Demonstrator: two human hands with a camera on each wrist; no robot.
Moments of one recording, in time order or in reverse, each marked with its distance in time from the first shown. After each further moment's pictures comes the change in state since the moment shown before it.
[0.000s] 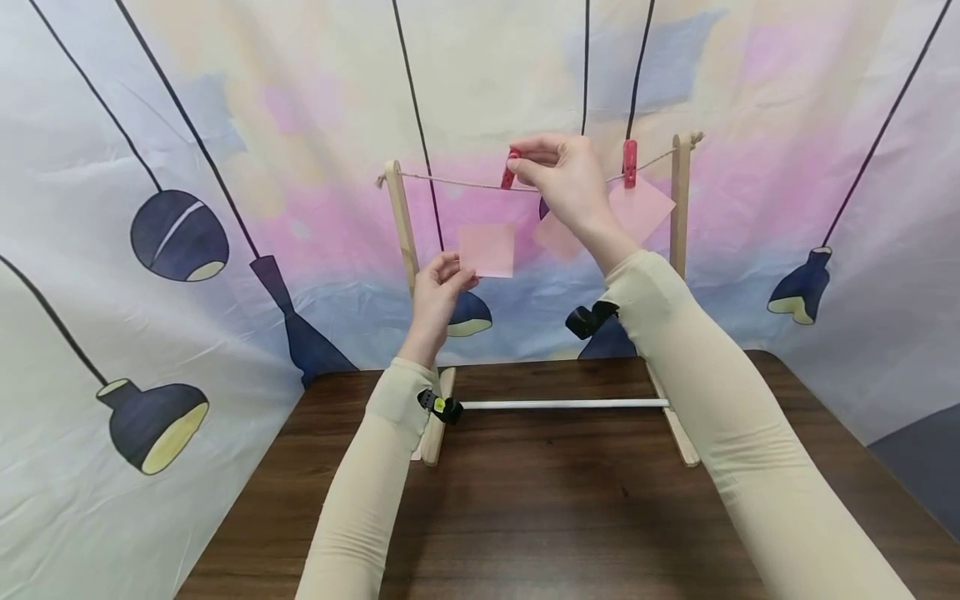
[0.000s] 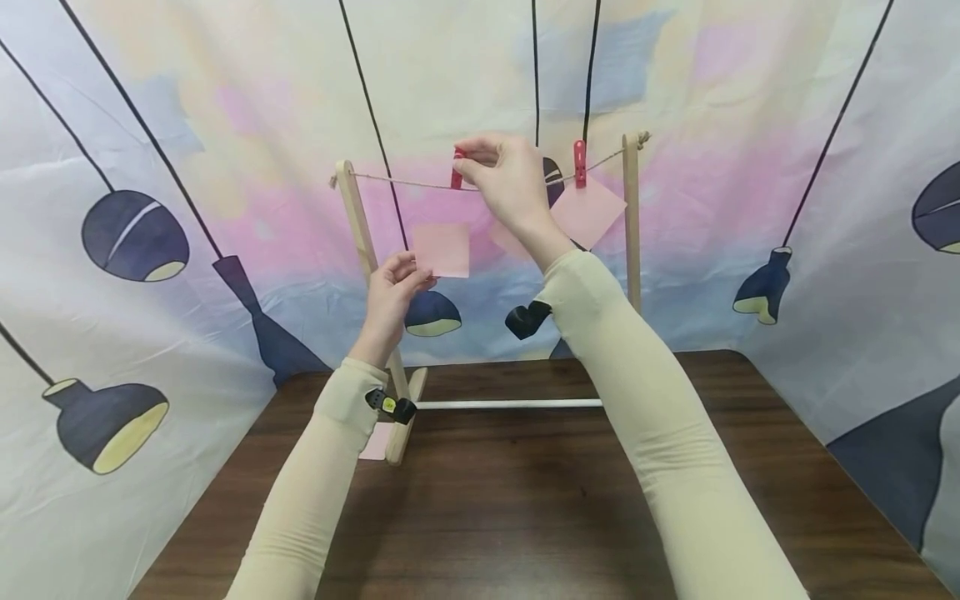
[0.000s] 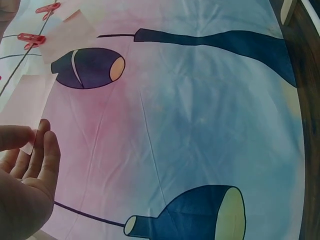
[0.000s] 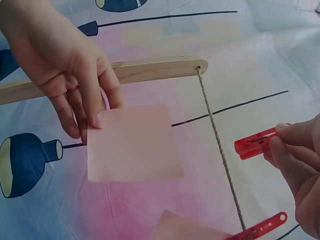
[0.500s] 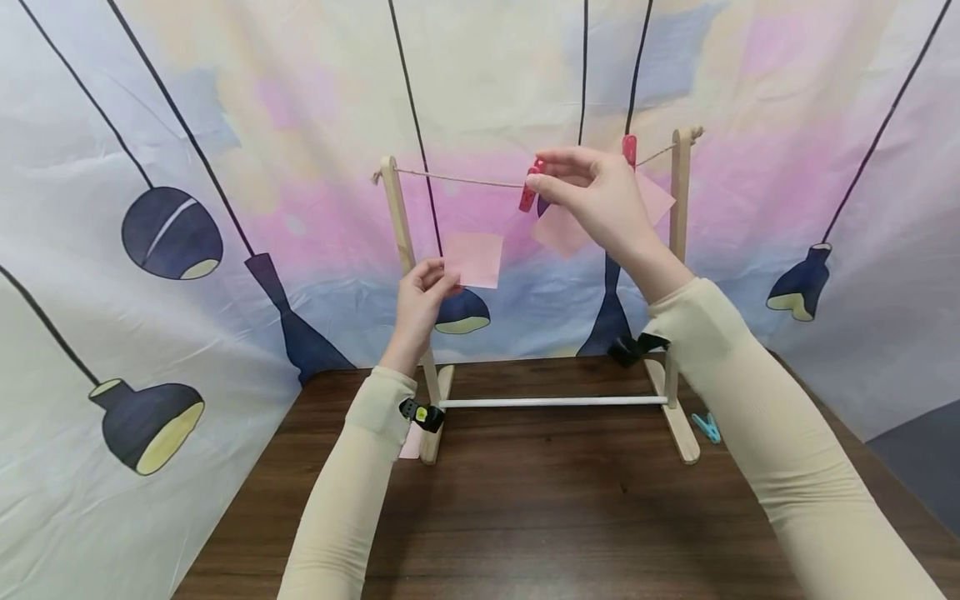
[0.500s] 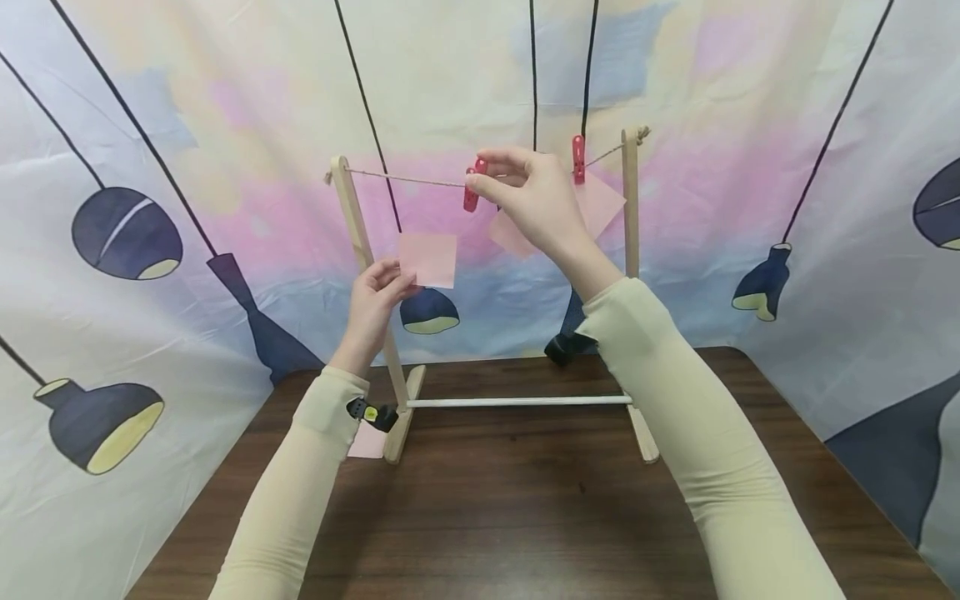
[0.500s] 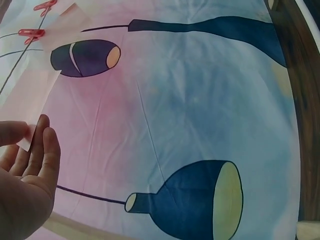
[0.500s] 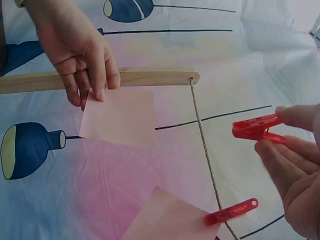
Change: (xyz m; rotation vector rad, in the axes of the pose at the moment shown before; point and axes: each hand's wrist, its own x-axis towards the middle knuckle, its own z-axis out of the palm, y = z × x) left_hand -0.016 0.009 -0.021 0.030 -0.001 0.018; right_hand -0.041 -0.004 -0.031 -0.001 -0.071 0.023
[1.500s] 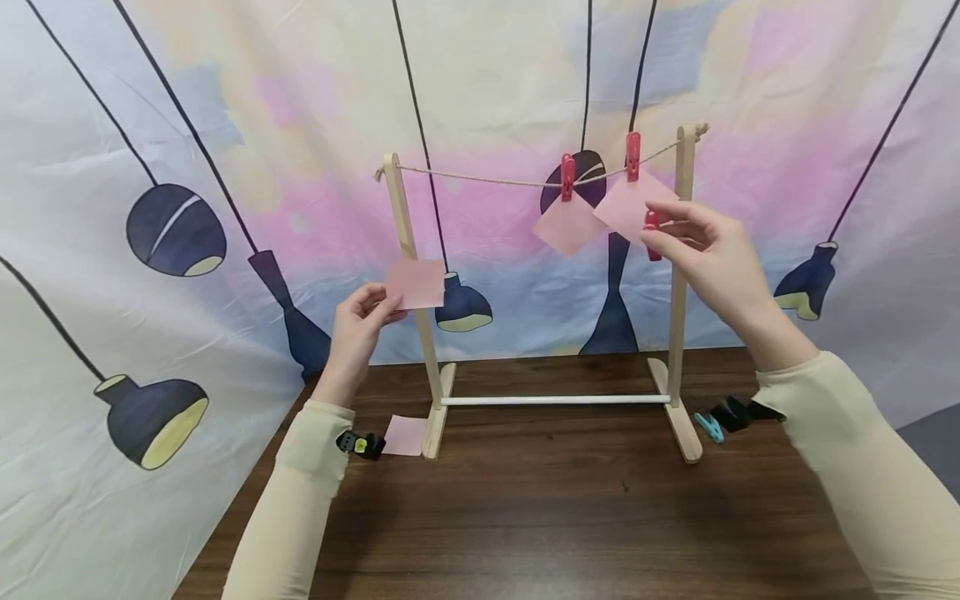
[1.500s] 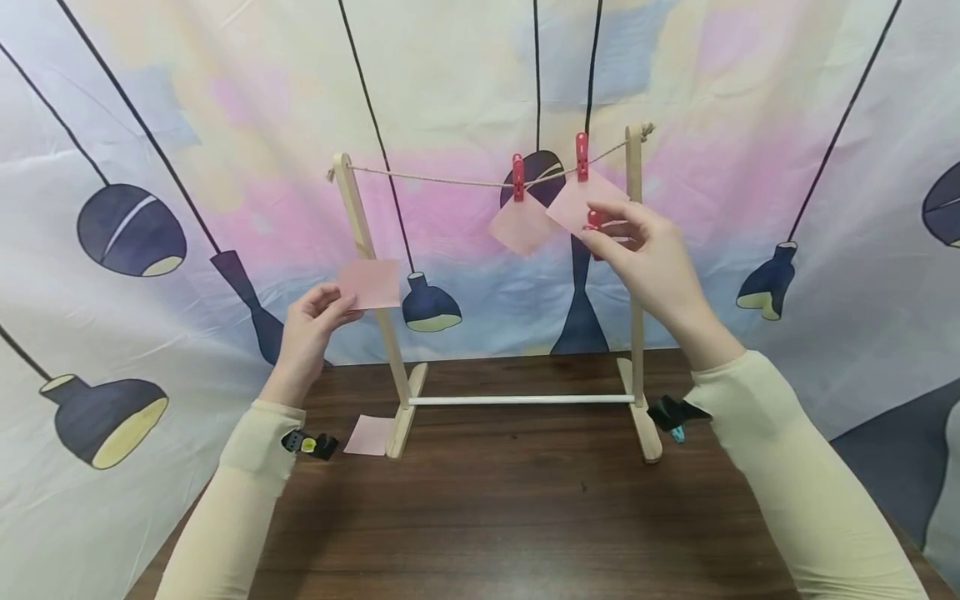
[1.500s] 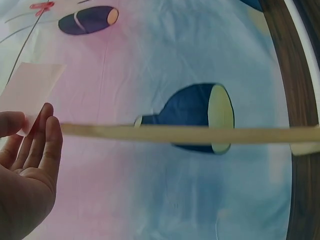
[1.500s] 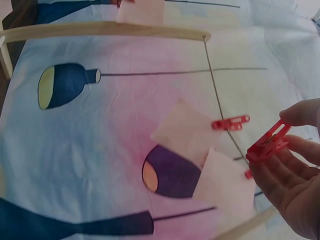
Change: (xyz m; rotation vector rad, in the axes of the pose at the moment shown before) left_hand -0.037 0.014 -0.084 0.167 -0.002 -0.001; right_hand -0.080 0.048 -0.078 -0.228 0.086 0.024
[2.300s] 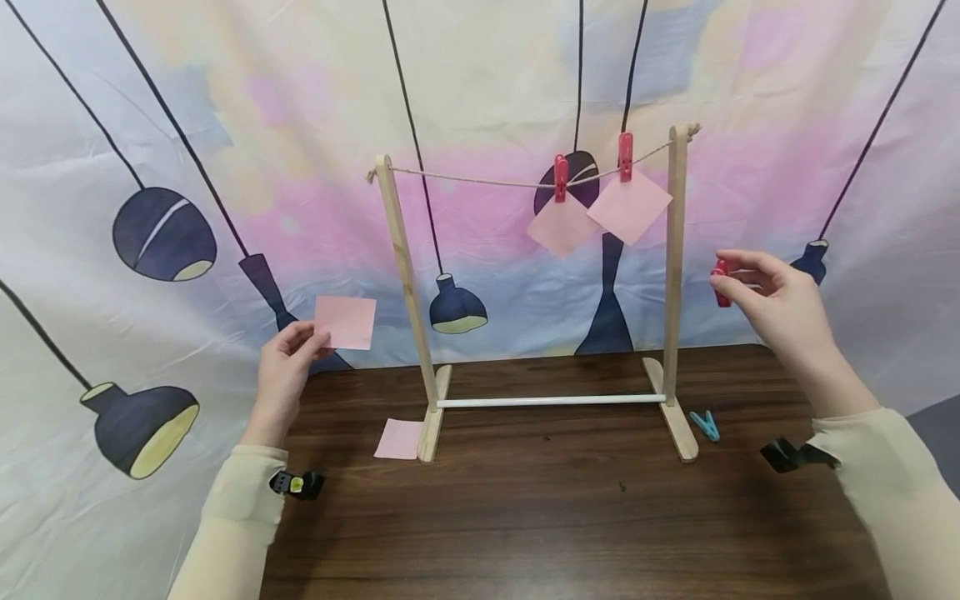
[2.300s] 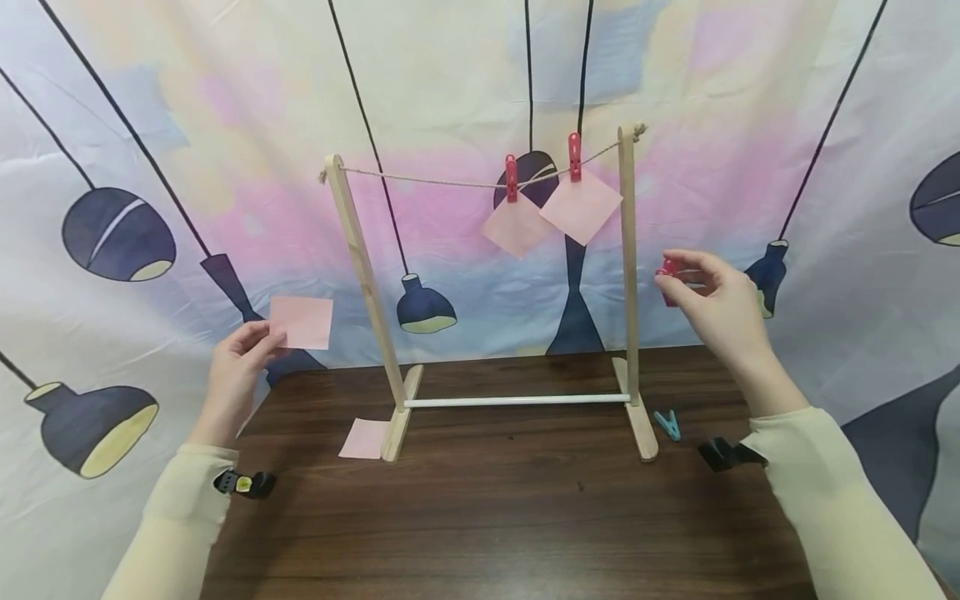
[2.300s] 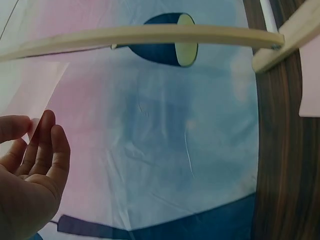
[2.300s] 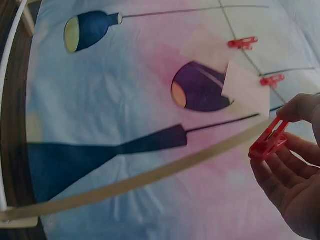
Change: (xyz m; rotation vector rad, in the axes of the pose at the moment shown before) left_hand -0.033 -0.015 -0.082 0.080 0.179 -0.105; right_hand -0.046 0.068 -0.048 -0.143 0.099 0.159
